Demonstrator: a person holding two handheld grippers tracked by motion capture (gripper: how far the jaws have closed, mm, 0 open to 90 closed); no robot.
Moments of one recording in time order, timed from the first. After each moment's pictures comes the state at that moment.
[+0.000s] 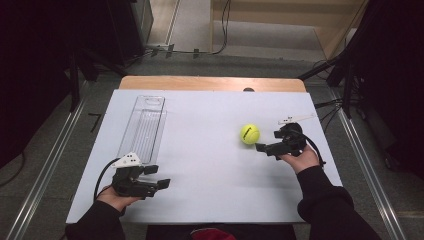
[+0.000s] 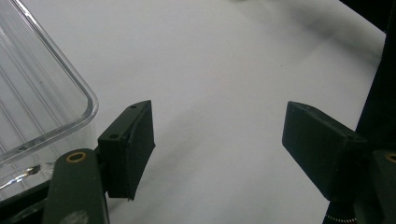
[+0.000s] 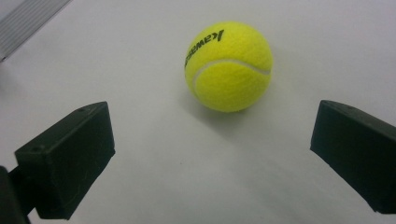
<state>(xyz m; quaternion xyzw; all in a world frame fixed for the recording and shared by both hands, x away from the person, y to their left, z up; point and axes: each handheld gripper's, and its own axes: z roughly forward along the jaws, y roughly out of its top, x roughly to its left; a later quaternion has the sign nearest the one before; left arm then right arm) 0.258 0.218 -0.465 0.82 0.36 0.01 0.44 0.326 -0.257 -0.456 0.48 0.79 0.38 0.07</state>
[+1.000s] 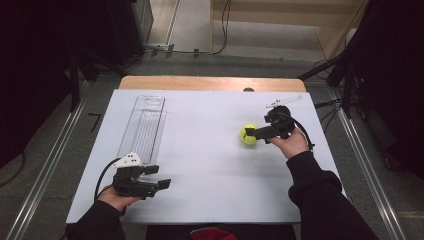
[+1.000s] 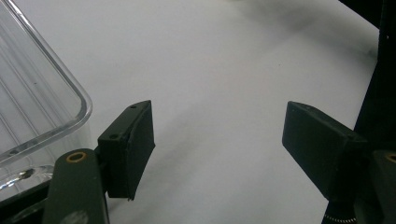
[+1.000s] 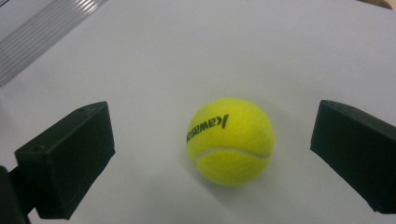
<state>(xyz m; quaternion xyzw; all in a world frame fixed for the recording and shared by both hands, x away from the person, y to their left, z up) 0.259 0.217 -0.466 0.83 0.36 0.01 0.44 0.368 -0.230 -0.432 0.47 0.80 0.38 0.09</state>
